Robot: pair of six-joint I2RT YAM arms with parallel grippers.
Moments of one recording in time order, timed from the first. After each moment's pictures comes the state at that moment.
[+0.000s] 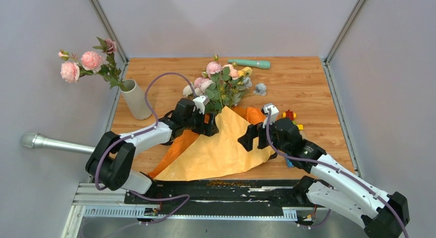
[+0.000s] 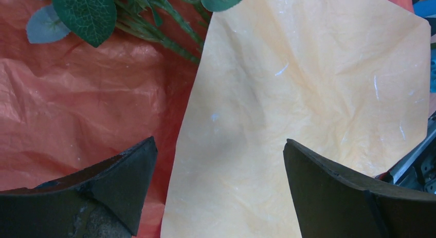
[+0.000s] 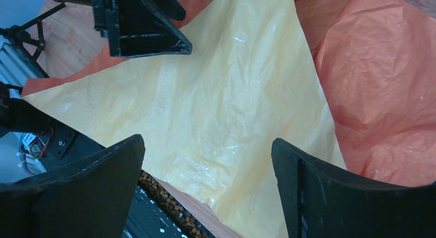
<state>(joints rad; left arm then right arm) -0.56 1.41 0.71 0.01 0.29 -0.31 0.74 0.82 0.59 -0.23 -0.06 0.40</state>
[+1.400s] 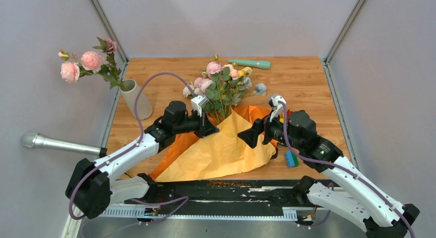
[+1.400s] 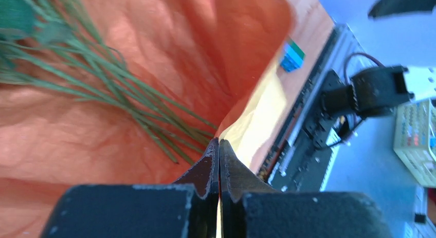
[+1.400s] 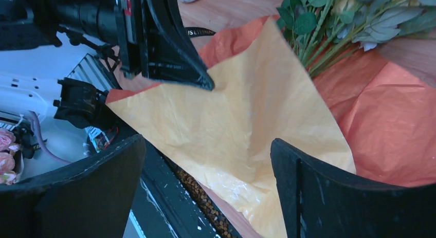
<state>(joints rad) -0.60 1.16 0.68 0.06 0.52 -0.39 0.74 0.74 0.80 -0.35 -0.20 0.37</state>
